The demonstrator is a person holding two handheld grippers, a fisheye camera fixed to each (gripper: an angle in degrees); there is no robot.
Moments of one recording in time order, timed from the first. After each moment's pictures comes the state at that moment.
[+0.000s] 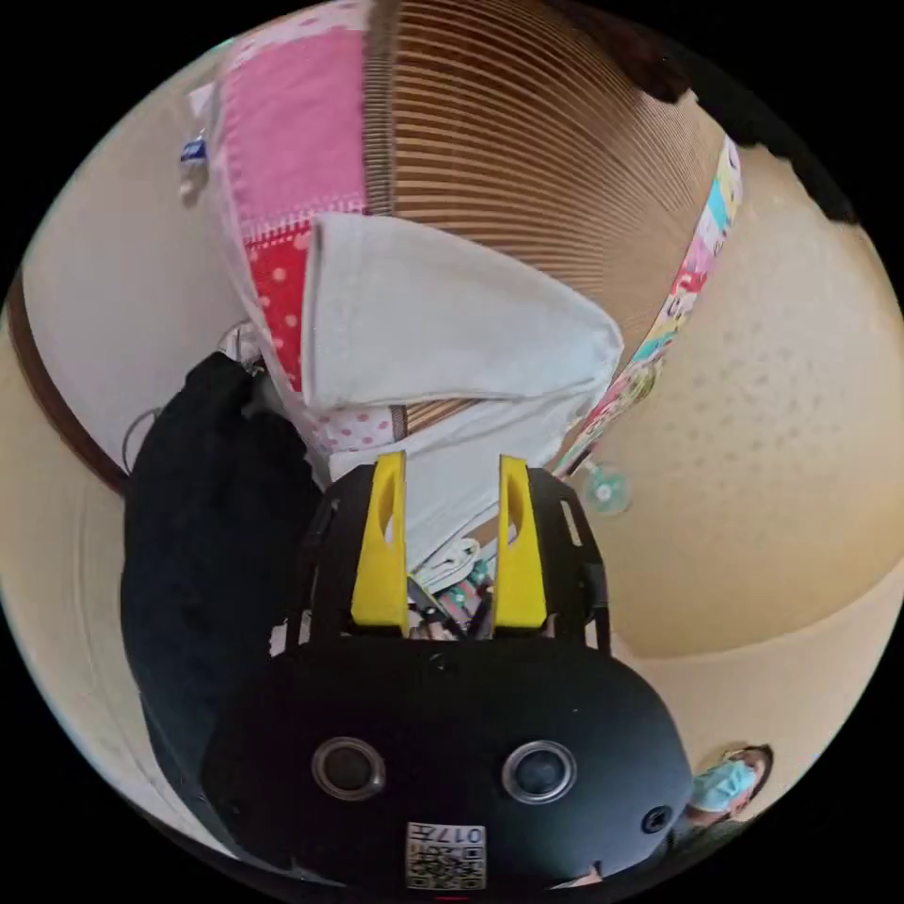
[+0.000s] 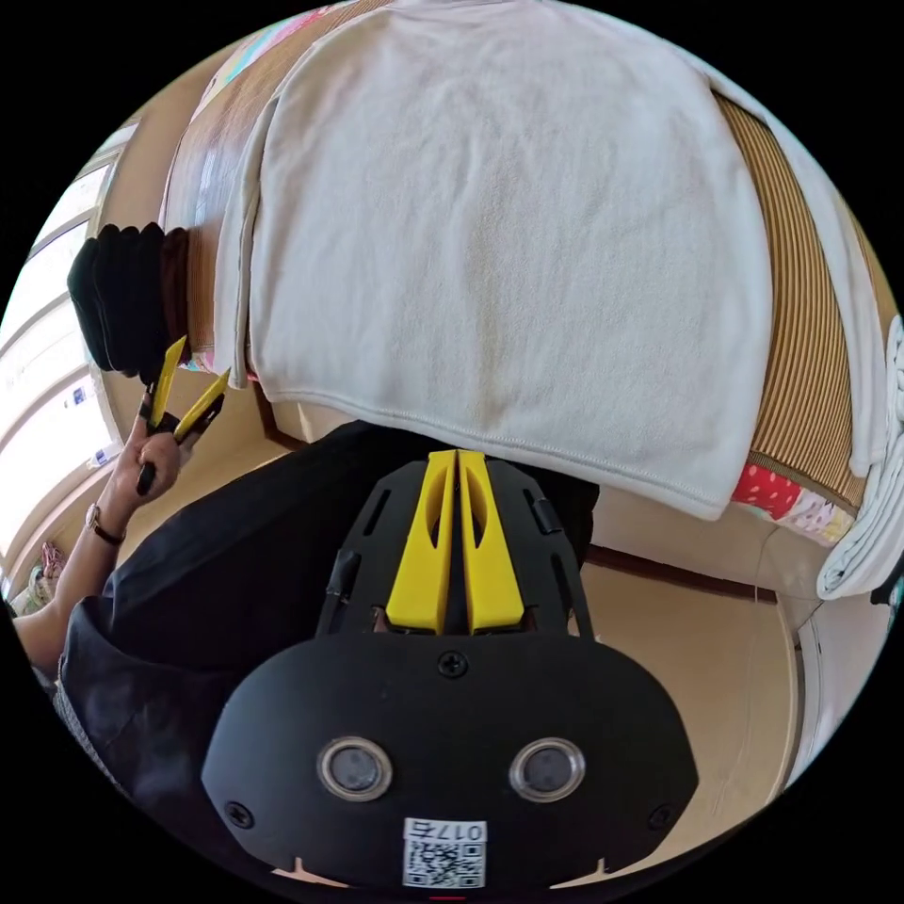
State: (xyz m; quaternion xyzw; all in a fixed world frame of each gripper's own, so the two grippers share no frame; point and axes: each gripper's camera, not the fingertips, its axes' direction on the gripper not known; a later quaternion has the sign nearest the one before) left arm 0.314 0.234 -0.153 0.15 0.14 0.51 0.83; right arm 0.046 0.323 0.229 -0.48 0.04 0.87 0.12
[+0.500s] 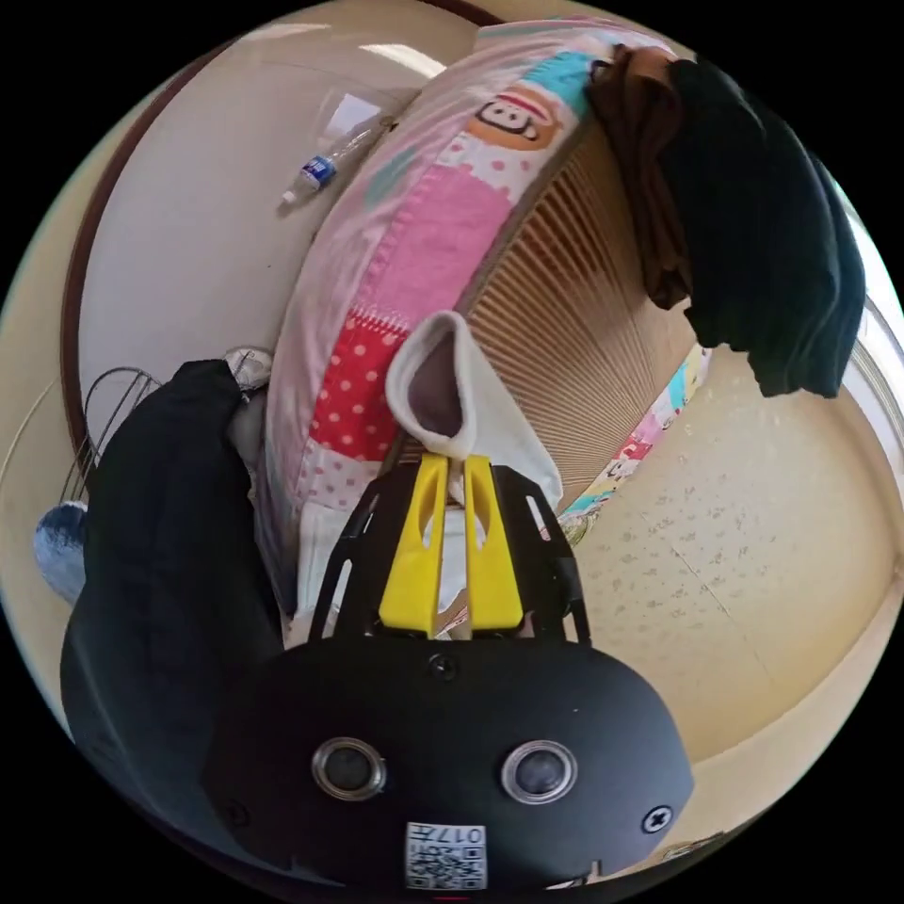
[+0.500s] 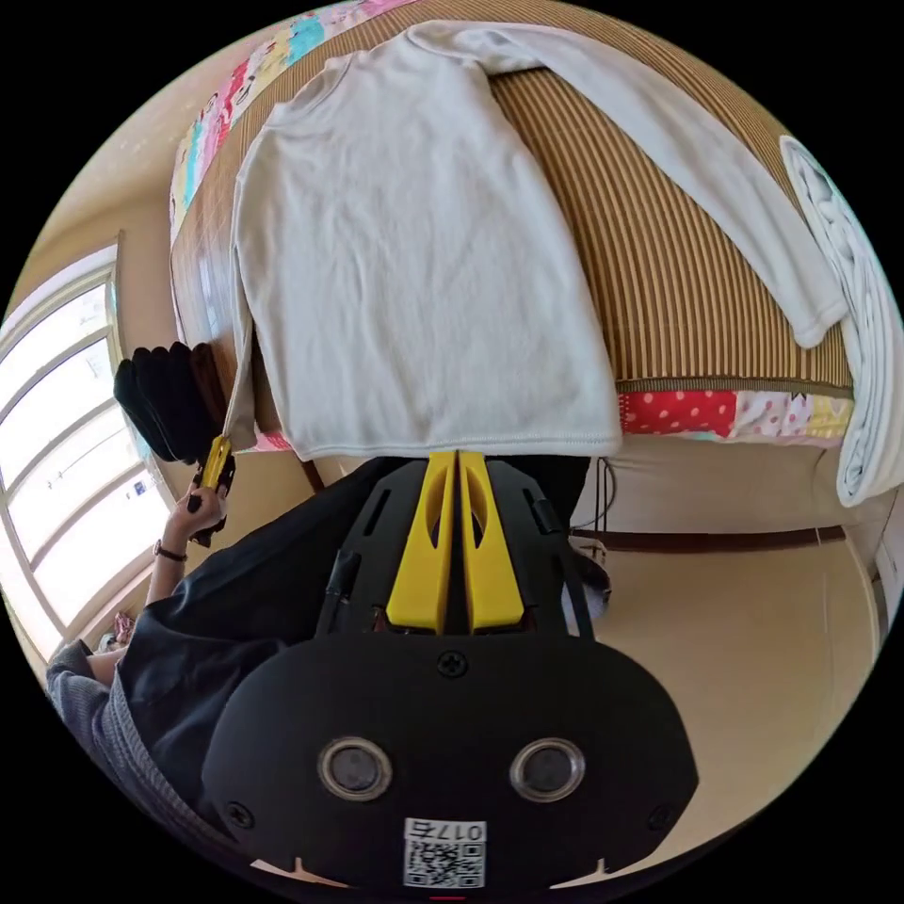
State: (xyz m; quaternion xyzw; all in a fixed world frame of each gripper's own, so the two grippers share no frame) left arm 0.263 0.268 -0.208 0.28 0.30 0.43 0.80; right arm 0.053 0.199 0.004 -0.38 0.14 0.91 0.05
